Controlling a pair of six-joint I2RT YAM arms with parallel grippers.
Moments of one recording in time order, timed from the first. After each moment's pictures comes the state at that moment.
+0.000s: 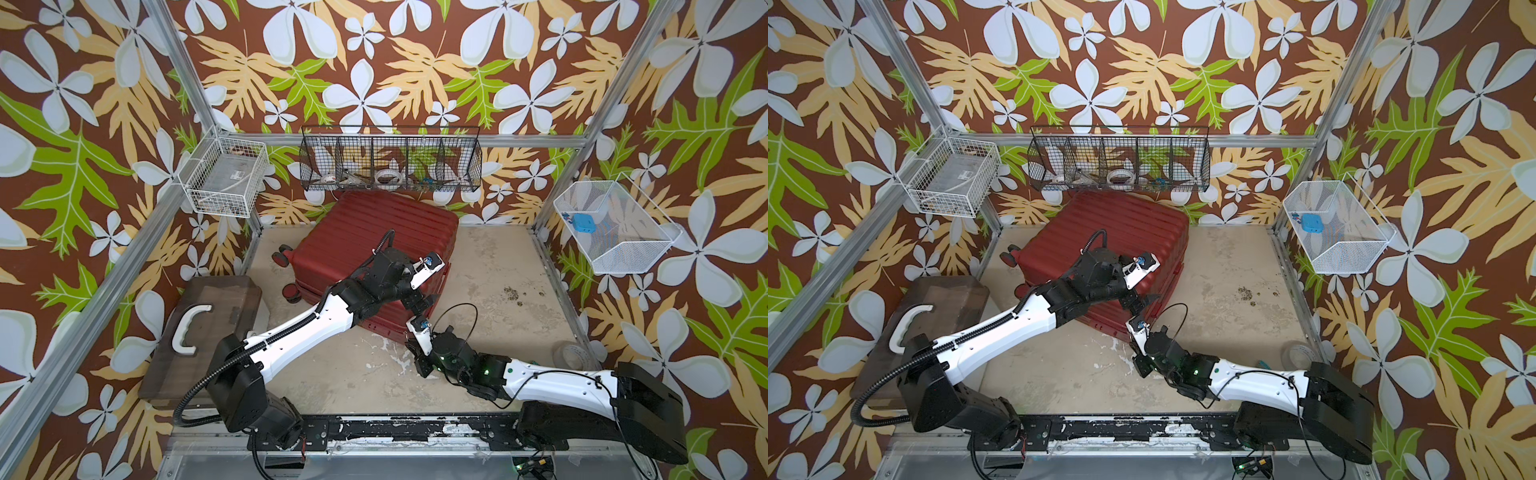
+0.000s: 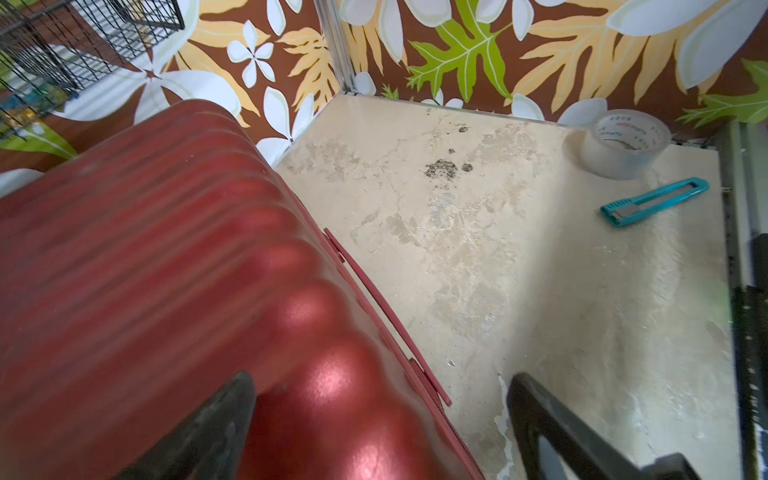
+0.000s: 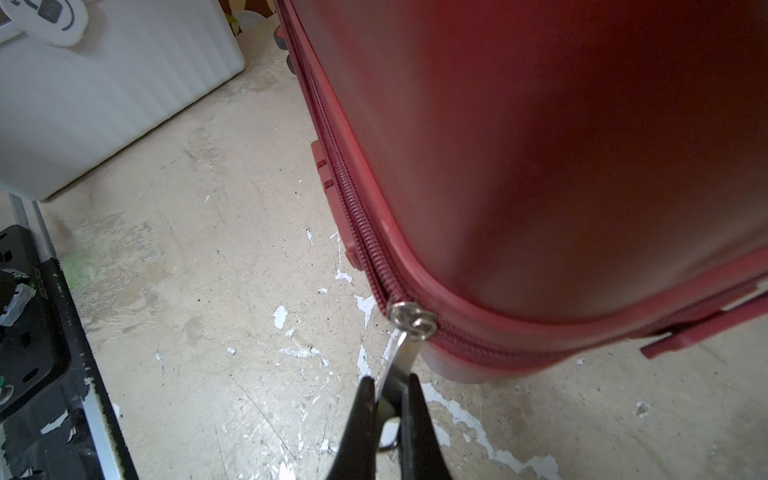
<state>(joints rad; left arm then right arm) -0.81 1.50 1.26 -0.25 0.09 0.29 1.06 1.20 0.50 0.14 0.20 0.24</state>
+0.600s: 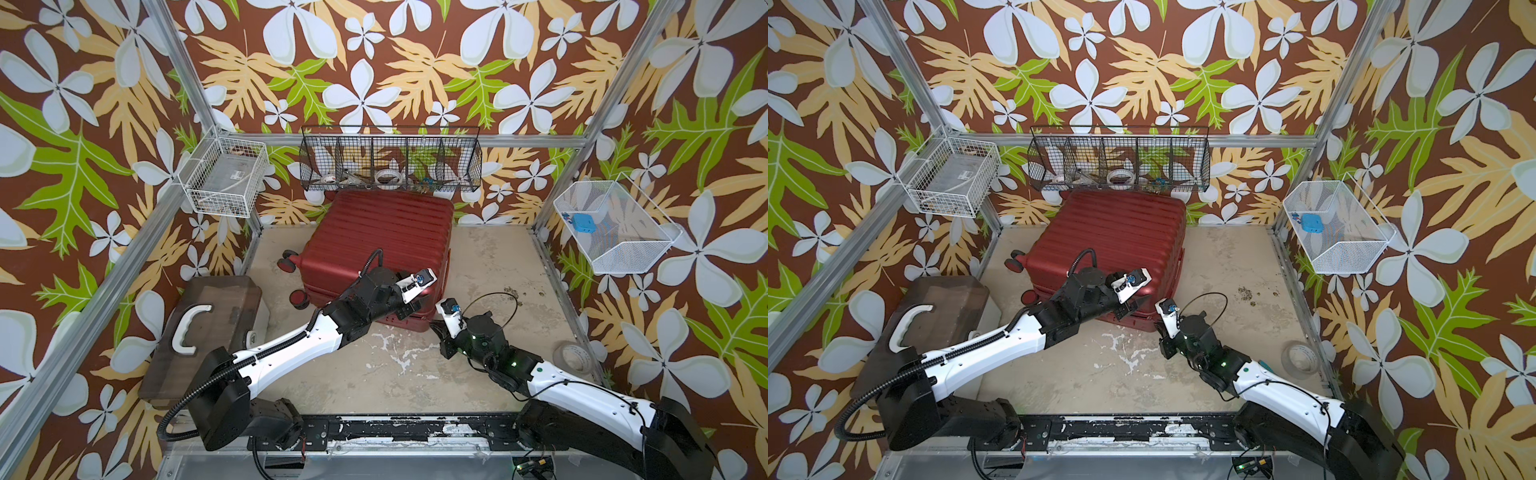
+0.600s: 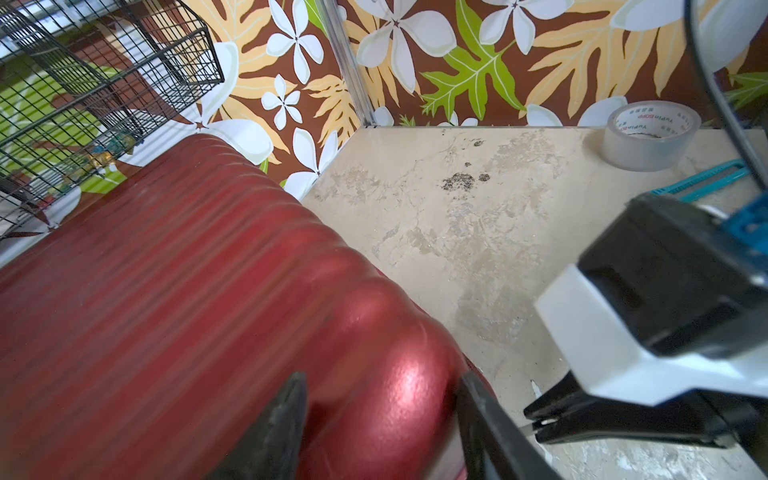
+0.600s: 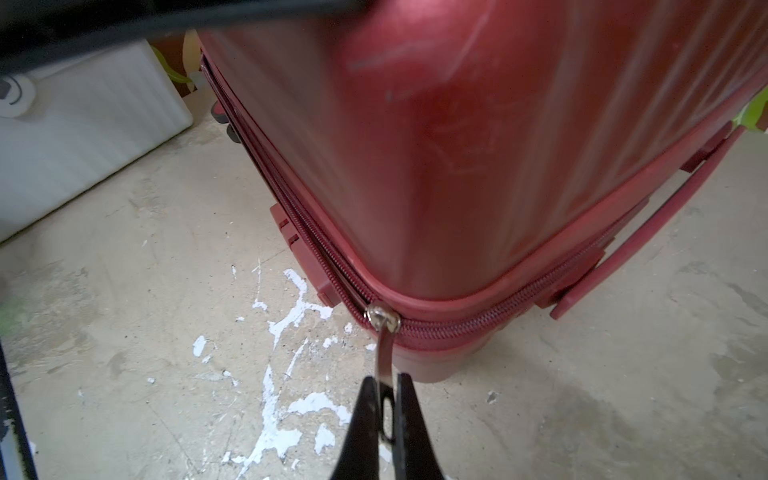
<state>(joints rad) -0.82 1.40 1.00 0.00 0.05 0.36 0.74 1.00 0.43 0.10 0.04 0.10</state>
